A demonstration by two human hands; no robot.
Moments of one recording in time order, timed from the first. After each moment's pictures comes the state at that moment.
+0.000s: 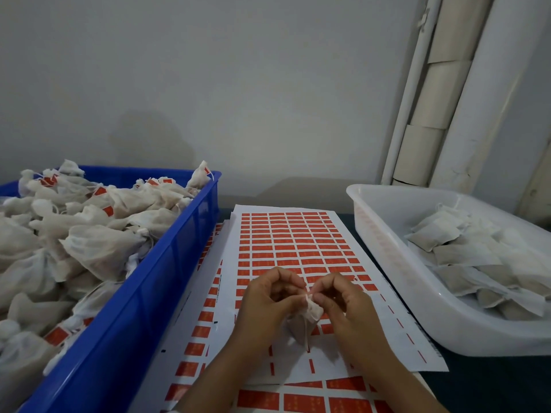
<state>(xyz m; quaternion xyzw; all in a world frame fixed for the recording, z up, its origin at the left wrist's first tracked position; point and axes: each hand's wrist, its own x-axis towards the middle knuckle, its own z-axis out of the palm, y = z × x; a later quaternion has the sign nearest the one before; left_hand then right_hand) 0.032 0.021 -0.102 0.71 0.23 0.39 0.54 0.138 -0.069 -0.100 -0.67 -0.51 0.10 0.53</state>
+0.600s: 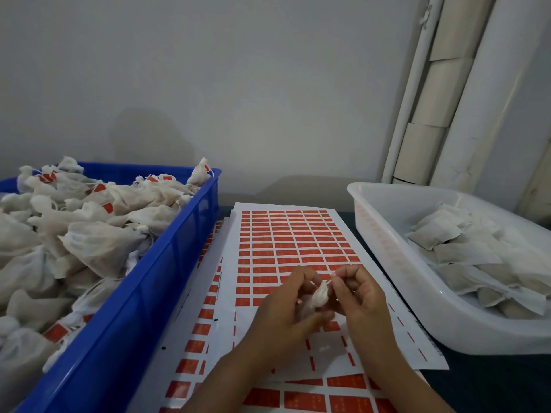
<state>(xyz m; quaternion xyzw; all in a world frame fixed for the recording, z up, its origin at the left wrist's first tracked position) 0.035 0.008 -0.107 0.81 0.15 0.34 0.45 0.139 -0.074 -0.094 -0.63 -0.39 0.14 0.65</state>
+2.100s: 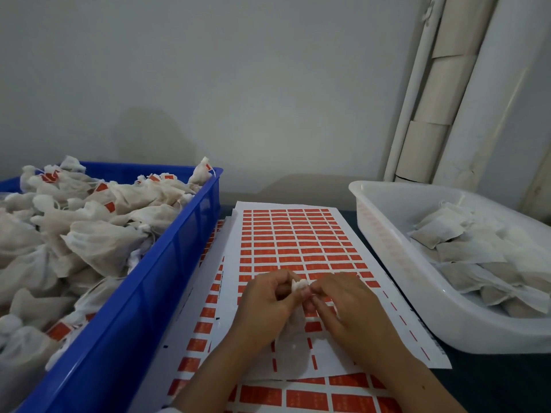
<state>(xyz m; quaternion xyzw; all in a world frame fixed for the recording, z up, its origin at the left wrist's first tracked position) 0.033 0.024 -0.101 0.77 0.27 0.35 0.47 0.148 -0.072 -0.100 -0.73 -0.62 -0.10 0.29</state>
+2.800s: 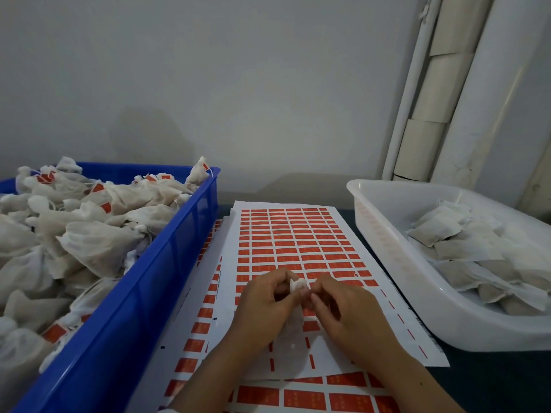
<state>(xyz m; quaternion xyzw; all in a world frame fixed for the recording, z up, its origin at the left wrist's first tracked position) 0.033 0.023 -0.103 0.79 0.25 0.36 0.43 0.147 -0.072 -0.098 -0.73 -0.61 -0.02 0.30</state>
